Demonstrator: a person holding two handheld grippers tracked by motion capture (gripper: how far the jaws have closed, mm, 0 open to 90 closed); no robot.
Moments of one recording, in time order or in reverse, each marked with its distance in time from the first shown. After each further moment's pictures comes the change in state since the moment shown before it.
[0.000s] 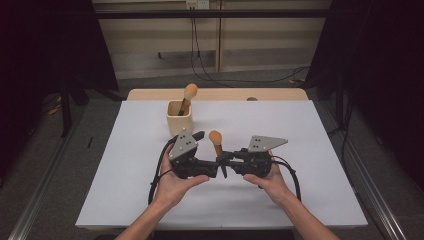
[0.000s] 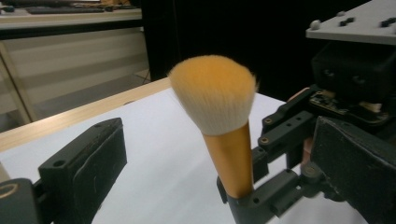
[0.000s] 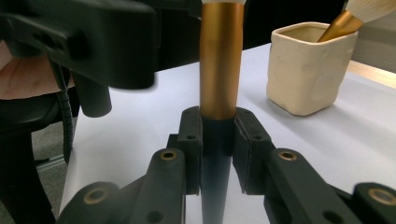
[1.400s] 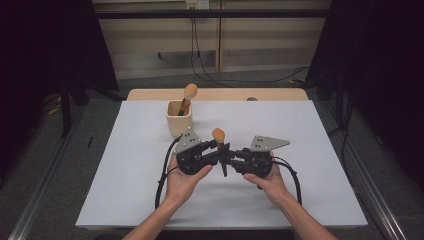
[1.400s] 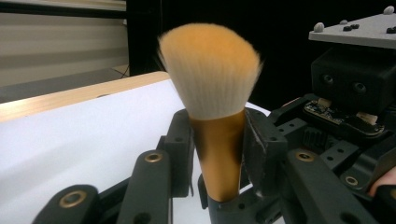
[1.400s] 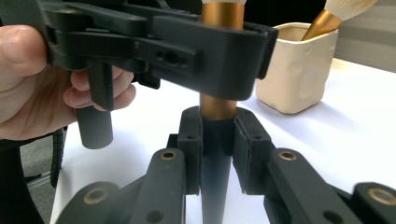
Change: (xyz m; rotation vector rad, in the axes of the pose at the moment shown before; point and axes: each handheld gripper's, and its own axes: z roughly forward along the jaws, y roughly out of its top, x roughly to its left) left arm 0.006 -0.012 0.017 -0.034 -0.077 -0.099; right arm -0.002 -0.005 0.000 -0.031 -0.044 0.043
